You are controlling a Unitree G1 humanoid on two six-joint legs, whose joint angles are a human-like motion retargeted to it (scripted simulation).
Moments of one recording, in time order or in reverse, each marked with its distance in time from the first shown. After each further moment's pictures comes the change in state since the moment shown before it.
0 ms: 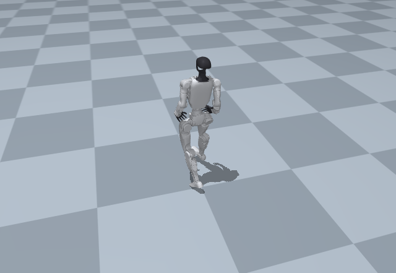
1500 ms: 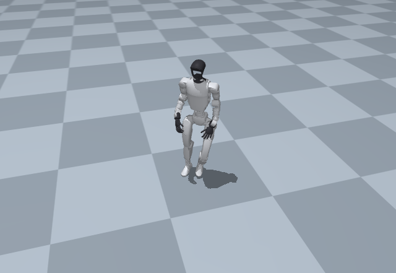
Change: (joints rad) left arm -0.021 -0.054 0.037 -0.074 0.154 0.220 0.091; right arm -0.224 -0.057 0.038 0.138 -0.247 -0.040 0.009; waist 0.137 -0.163 0.075; left_leg -0.636 -0.025 0.150 0.728 -0.137 -0.065; right_leg 0.235 -0.102 -0.338 0.031 0.068 0.086
